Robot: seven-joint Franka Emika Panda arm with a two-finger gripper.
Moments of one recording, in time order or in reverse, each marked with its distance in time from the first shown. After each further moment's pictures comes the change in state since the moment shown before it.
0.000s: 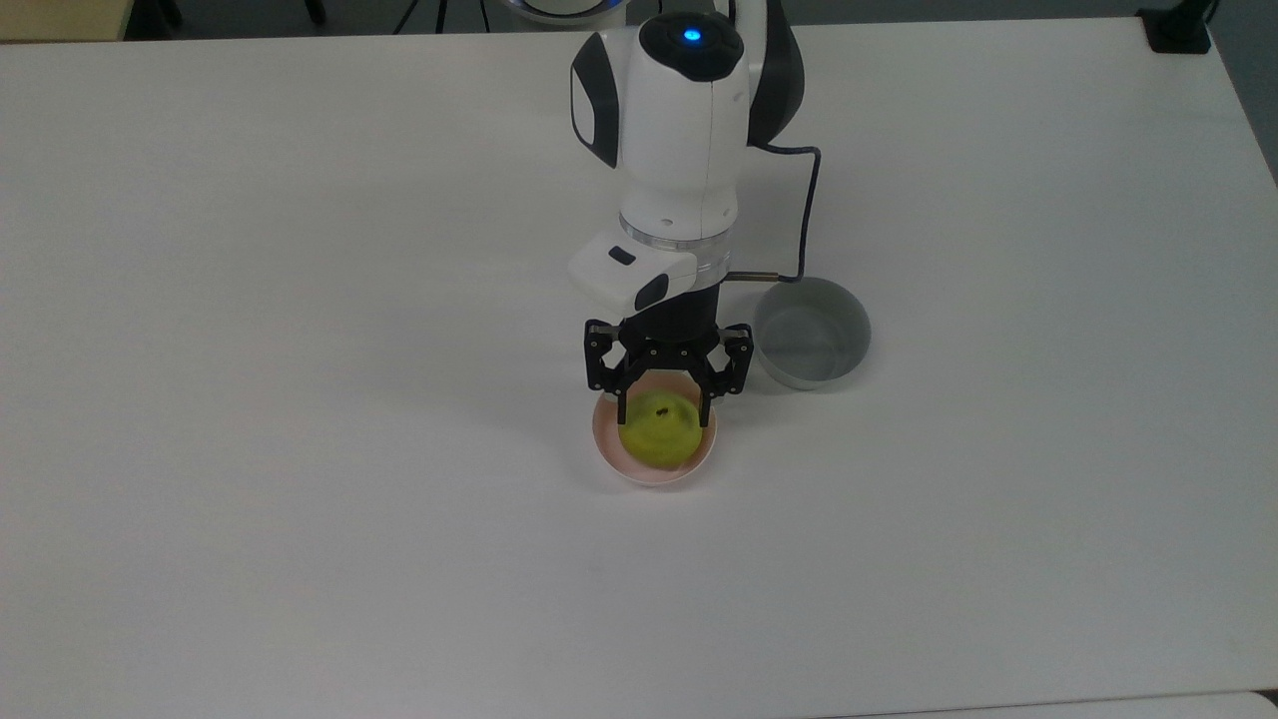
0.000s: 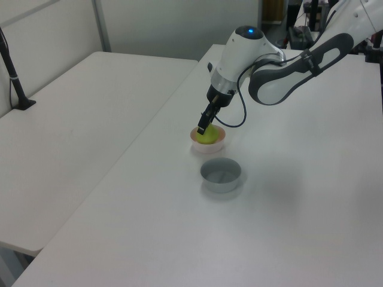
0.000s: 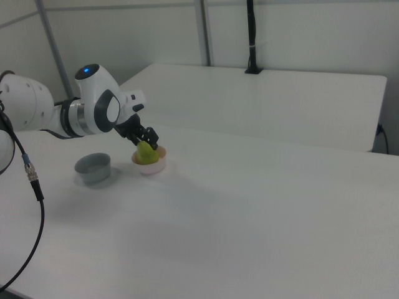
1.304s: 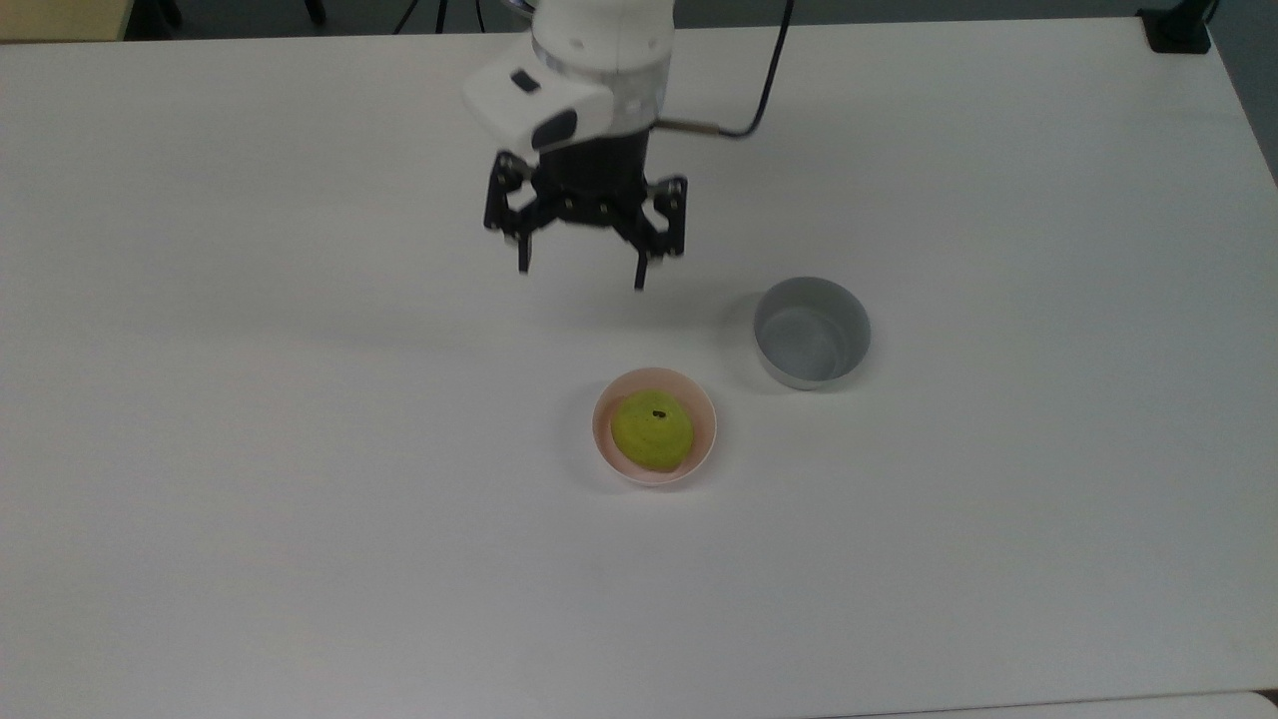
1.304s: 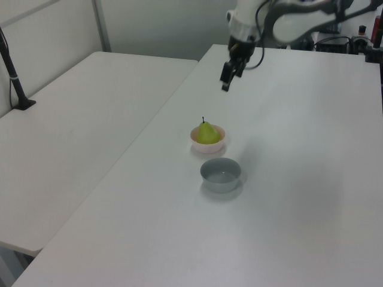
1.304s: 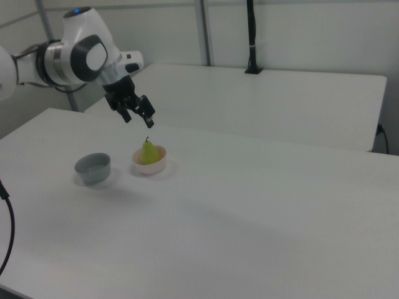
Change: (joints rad) arm -0.050 -0.277 -0.018 0.026 0.071 -0.483 -0.059
